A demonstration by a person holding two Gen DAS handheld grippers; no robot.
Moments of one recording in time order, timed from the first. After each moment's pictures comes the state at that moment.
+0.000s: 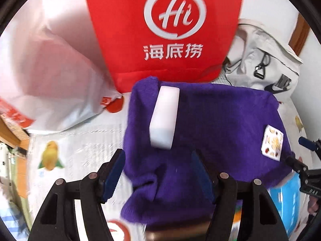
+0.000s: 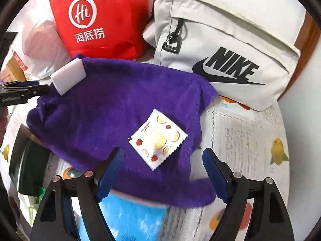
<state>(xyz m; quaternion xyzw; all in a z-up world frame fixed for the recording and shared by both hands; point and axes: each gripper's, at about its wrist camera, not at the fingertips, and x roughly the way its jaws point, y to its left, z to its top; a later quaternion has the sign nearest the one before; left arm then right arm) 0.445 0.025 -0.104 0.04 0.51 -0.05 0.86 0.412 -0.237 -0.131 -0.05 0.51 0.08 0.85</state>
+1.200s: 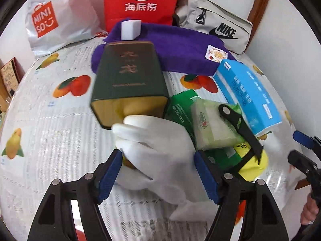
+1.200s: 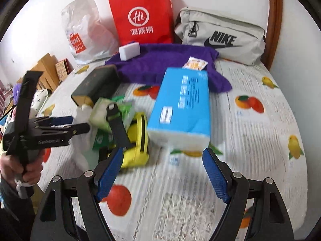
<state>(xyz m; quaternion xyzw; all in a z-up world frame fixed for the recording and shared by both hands) 0.209 0.009 -0.159 -0.01 0.49 -0.11 0.86 0.154 -0.217 -0.125 0.01 0.45 0.11 0.88</state>
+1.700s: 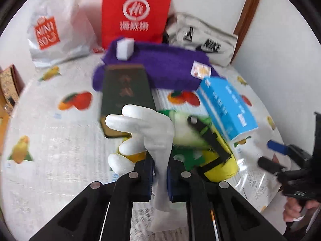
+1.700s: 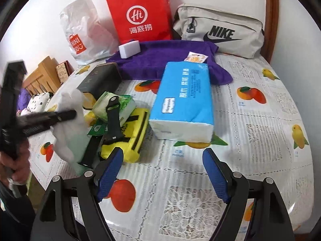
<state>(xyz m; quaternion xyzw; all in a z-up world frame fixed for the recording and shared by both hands) 0.181 0.025 -0.106 -0.03 0.46 -0.14 0.88 0.145 -0.216 -0.129 0.03 0.46 0.12 0.88</state>
